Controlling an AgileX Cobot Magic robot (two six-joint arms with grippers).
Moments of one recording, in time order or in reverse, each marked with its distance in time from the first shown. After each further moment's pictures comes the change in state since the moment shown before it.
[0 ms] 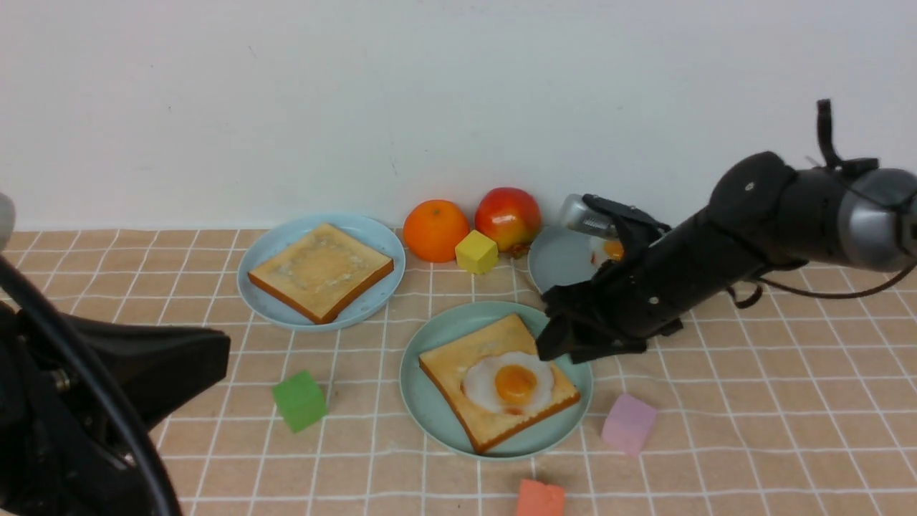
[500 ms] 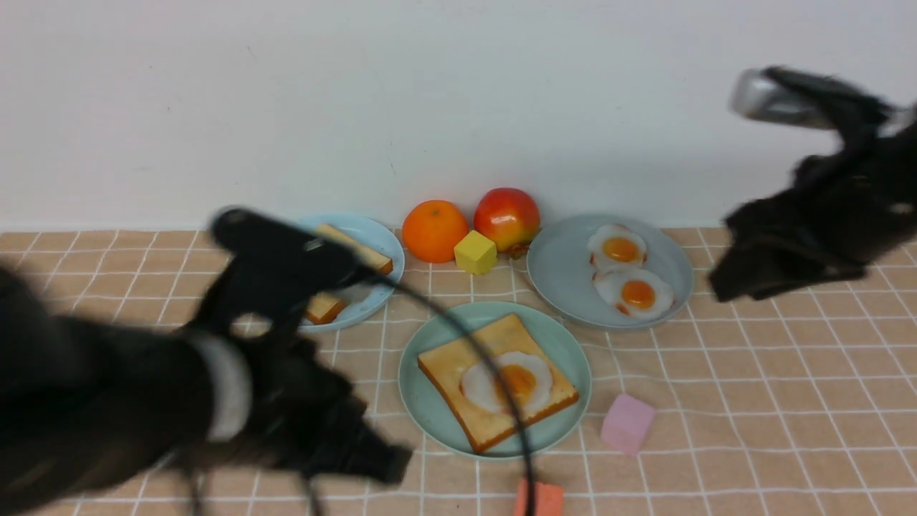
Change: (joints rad) right arm -0.111 -0.565 0.076 -0.352 0.345 0.224; left arm 0.070 0.571 -0.143 -0.012 0.022 -0.017
